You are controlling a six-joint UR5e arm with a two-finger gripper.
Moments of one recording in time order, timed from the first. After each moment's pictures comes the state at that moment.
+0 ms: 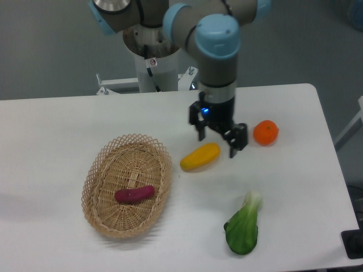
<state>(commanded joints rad) 2.38 -1.75 -1.78 -0.88 1.50 0.93</state>
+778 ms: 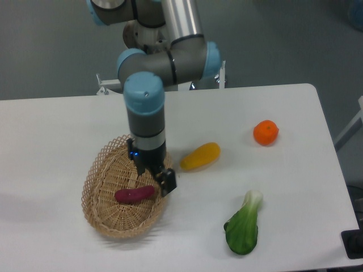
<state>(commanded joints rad) 2.18 -1.95 -1.77 -0.77 1.51 1.22</state>
